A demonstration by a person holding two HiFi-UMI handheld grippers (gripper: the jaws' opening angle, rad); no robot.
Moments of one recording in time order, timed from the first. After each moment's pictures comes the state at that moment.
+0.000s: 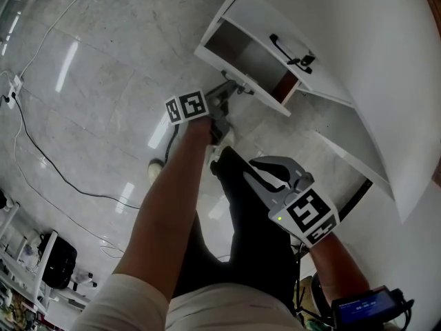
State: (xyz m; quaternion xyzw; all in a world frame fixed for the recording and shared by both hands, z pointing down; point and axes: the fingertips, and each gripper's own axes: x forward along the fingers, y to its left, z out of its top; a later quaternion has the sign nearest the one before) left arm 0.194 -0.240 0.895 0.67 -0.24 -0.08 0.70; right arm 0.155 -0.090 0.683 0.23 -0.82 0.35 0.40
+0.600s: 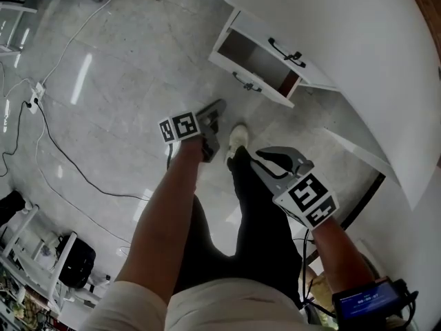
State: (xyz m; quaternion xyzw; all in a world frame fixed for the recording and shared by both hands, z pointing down) left arm 0.103 -0.207 0.843 0.67 -0.26 -0.02 0.69; right arm 0.129 -0.102 0.648 0.25 -0.81 0.34 0.40
